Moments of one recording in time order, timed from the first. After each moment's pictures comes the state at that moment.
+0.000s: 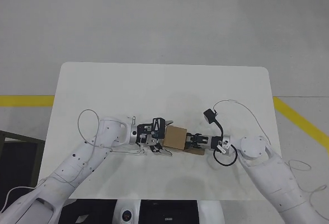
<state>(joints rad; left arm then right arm) 0.89 -1.08 -0.79 -1.31 1.57 -0.95 0.31 -1.15 -1.08 1.09 -1.45 0.21 -0.13 0.97</state>
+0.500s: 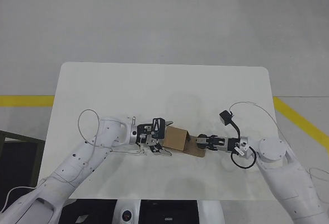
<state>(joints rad) 0.89 -1.08 -0.79 -1.30 1.57 -0.95 0.31 -1.26 -1.02 1.27 -1.52 0.19 -0.10 1.08</state>
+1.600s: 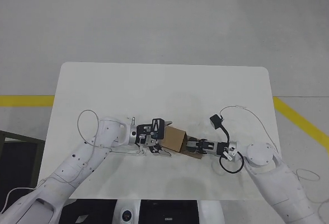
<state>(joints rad) 0.89 -1.08 -0.80 -1.30 1.58 -0.97 0.31 -1.25 -1.05 1.14 -1.52 0.20 -0.13 0.95</state>
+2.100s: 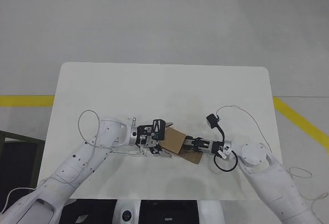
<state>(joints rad) 0.90 -1.08 -0.80 -1.31 1.58 -0.98 0.30 -1.22 -1.07 1.09 -1.48 0.22 -0.14 0.89</state>
